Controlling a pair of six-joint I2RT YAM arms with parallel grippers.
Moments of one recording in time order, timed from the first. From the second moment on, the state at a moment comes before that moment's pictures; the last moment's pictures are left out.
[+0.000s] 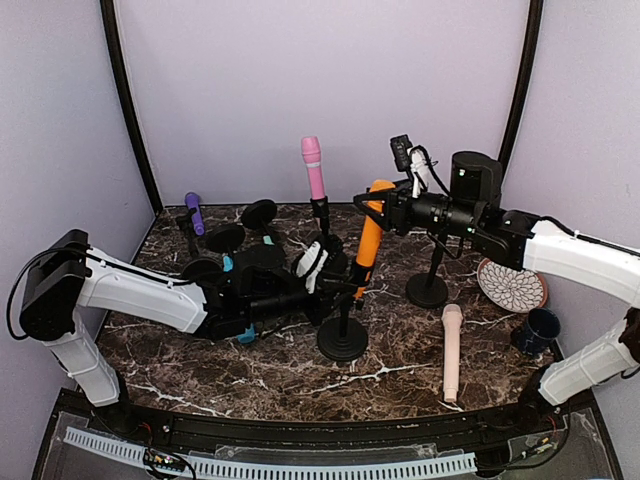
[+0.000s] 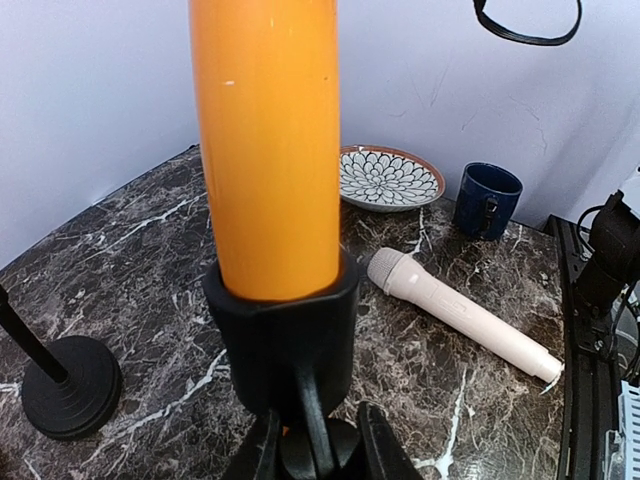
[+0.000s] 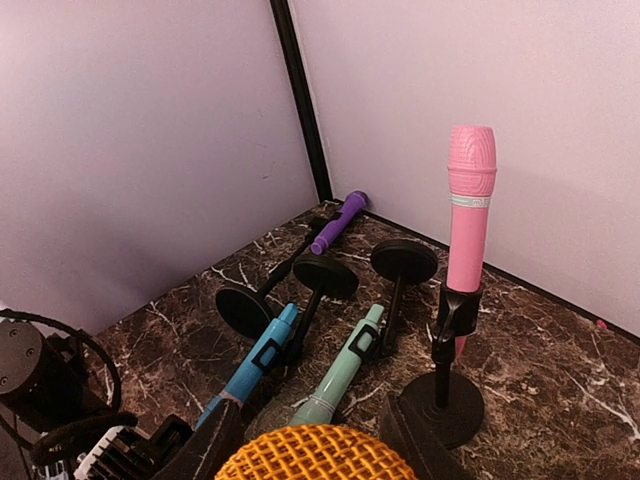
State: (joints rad) left arm -1.05 1.68 0.90 0.54 0.03 -0.06; right arm 0.76 1.32 1.08 0.09 -0.24 0.16
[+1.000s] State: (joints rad) left arm -1.04 1.69 0.90 0.56 0.04 -0.05; right arm 0.82 1.33 1.15 -0.06 0.12 0.34
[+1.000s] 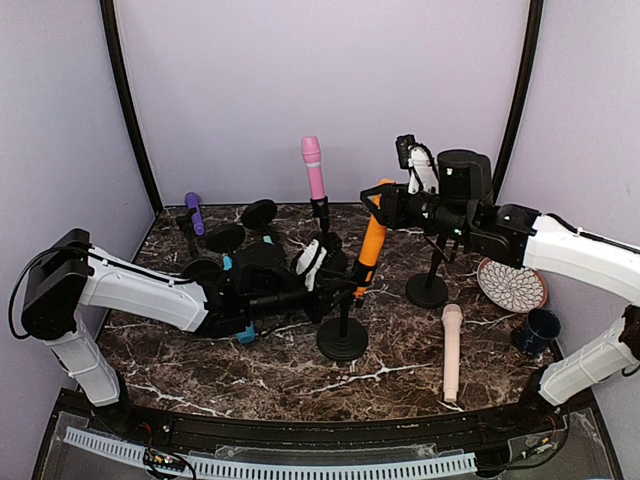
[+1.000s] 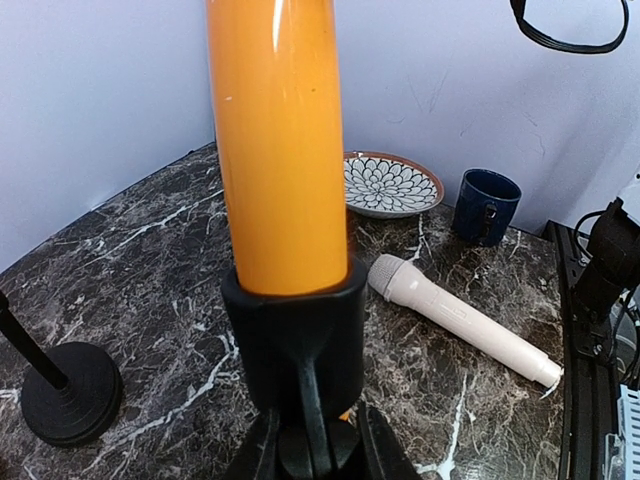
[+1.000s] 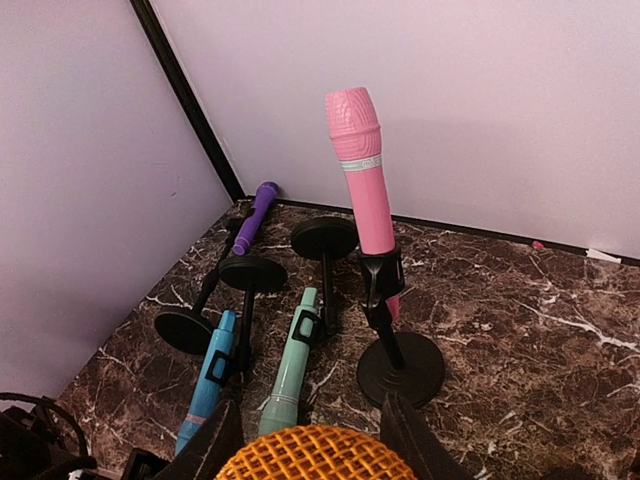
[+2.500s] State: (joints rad) left arm -1.04 1.69 0.86 0.66 0.07 -0.04; right arm 0.70 1.30 1.19 -0.15 -0.33 0.18
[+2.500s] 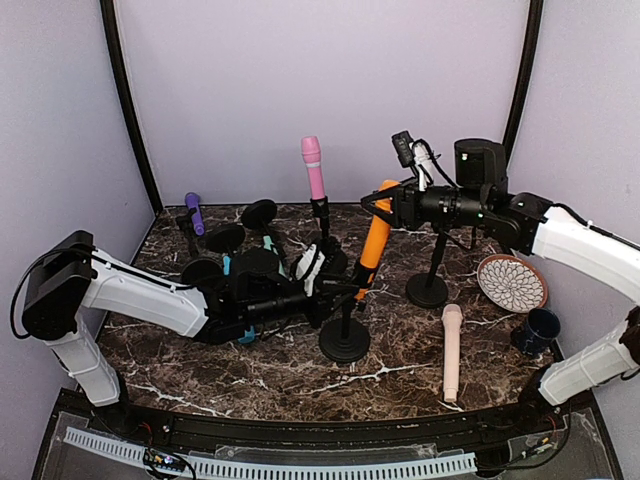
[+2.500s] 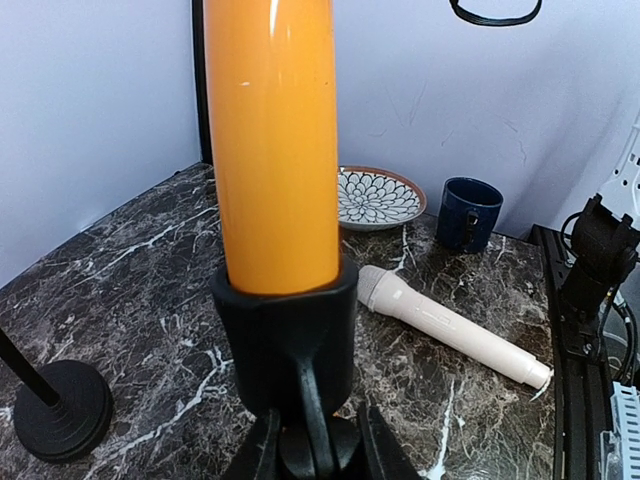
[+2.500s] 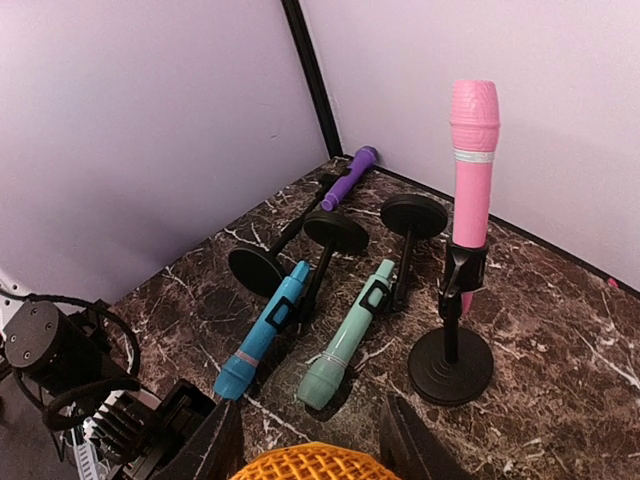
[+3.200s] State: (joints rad) left arm -1.04 1.69 0.83 0.70 0.09 -0.06; right arm 0.69 1.37 1.29 -0.28 -0.32 0.19
